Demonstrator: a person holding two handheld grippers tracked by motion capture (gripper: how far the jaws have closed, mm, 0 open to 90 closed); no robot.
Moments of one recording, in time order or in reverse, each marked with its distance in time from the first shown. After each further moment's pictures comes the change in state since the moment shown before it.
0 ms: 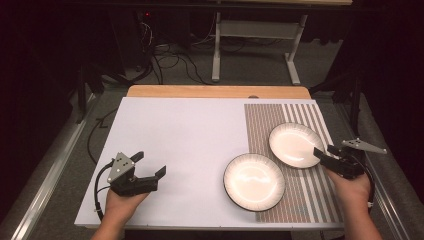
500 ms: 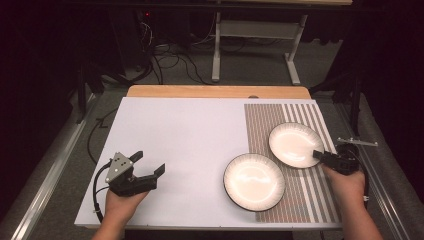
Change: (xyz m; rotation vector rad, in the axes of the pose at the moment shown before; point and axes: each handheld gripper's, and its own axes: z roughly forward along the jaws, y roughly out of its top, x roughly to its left) left arm 0.000 0.003 -0.004 -0.018 0.022 -0.031; right arm -0.026 -0.011 0.037 0.210 0.017 0.180
